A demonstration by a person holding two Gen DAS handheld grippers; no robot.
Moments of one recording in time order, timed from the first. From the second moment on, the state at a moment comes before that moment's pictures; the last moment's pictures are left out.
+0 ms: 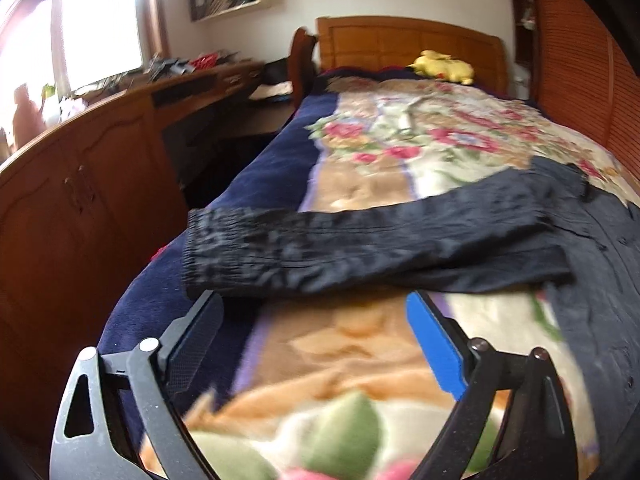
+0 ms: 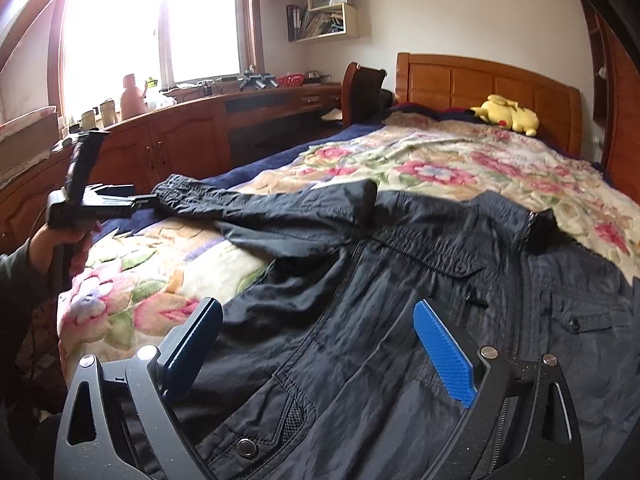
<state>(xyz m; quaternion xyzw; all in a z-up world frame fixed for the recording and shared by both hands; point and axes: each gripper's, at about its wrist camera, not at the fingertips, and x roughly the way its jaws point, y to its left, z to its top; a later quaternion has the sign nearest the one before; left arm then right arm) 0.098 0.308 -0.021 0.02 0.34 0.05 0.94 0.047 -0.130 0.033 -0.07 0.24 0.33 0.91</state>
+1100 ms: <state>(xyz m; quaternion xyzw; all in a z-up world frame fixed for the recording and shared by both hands) 0.141 0.351 -0.018 -0.05 0.35 0.06 0.93 0.043 -0.137 0.035 -0.05 0.25 0.32 0.91</state>
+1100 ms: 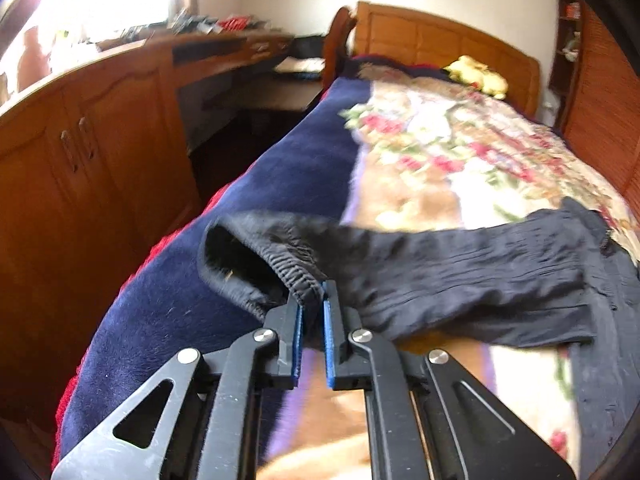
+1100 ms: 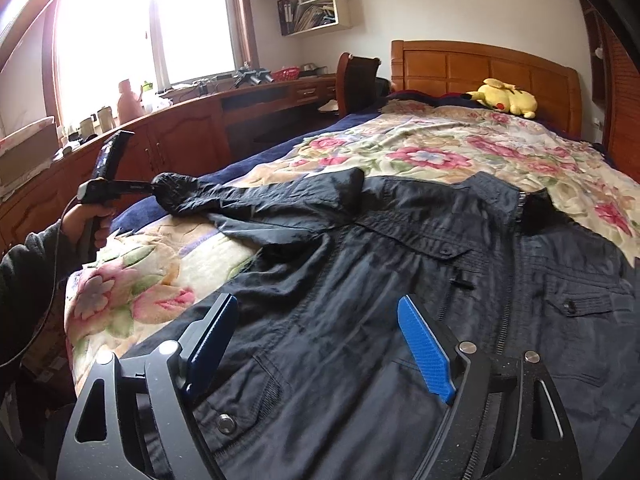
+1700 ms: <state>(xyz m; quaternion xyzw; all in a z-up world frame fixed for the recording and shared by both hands) 0.117 0.157 0.077 0.00 0.27 -0.07 0.96 0.016 -0.234 0.032 -0.01 0.25 0.25 0.94</state>
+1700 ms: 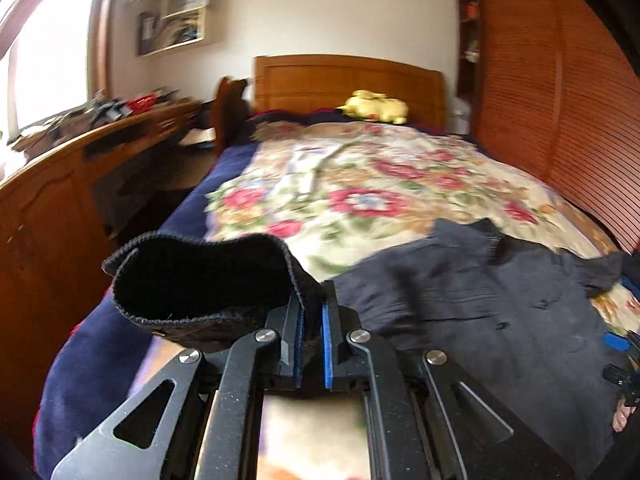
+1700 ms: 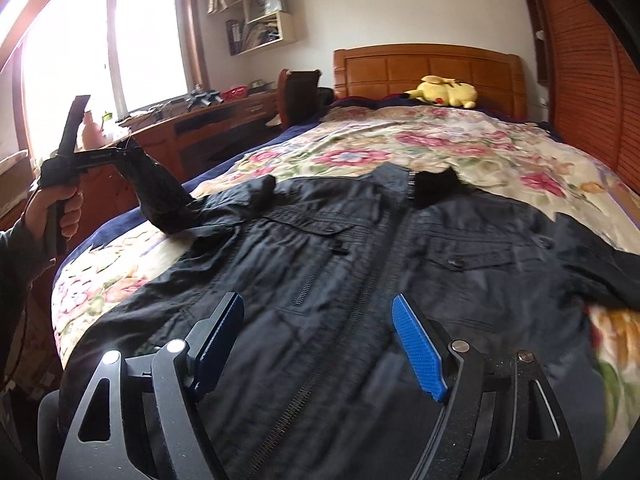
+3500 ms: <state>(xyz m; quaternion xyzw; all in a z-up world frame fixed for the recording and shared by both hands) 0.028 0.085 -0.021 0.05 0.35 -0.13 0.93 0.065 -0.167 0.019 -0.11 0.29 0.32 0.89</state>
